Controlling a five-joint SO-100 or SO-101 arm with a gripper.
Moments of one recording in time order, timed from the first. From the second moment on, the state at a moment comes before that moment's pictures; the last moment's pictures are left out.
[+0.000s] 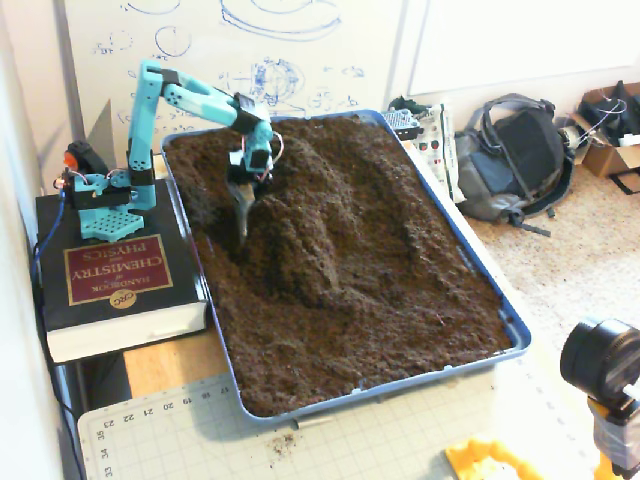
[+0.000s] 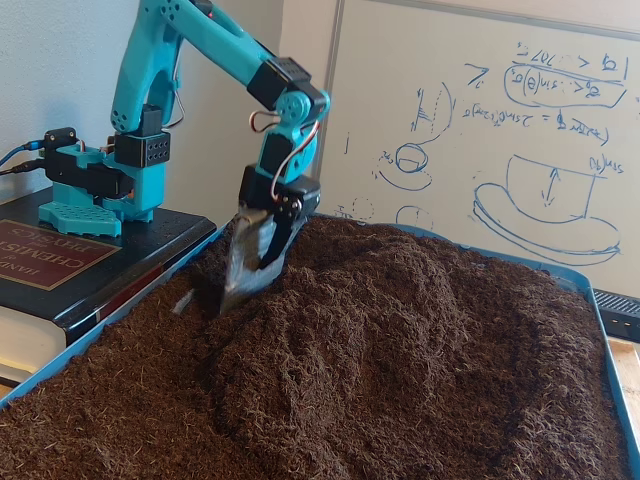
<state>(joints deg) 6.6 74.8 109.0 63.3 -4.7</state>
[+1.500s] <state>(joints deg) 8.0 92.9 93.2 56.1 -10.8</state>
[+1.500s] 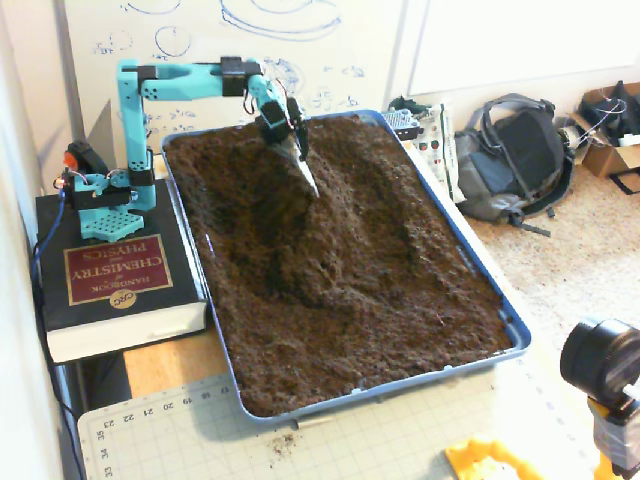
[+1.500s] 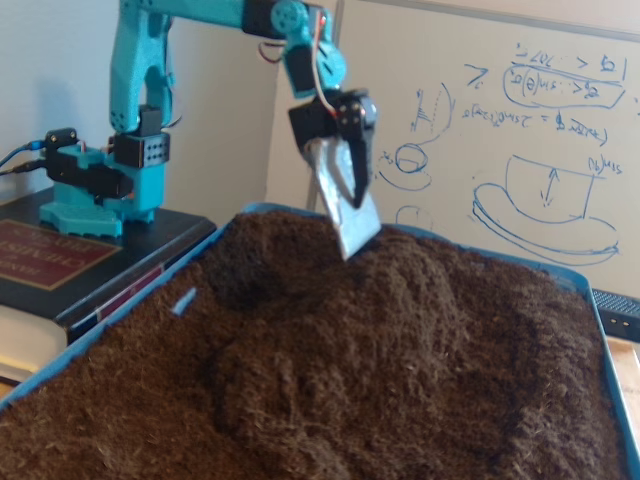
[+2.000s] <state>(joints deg) 12.7 96.2 122.1 61.4 -16.4</state>
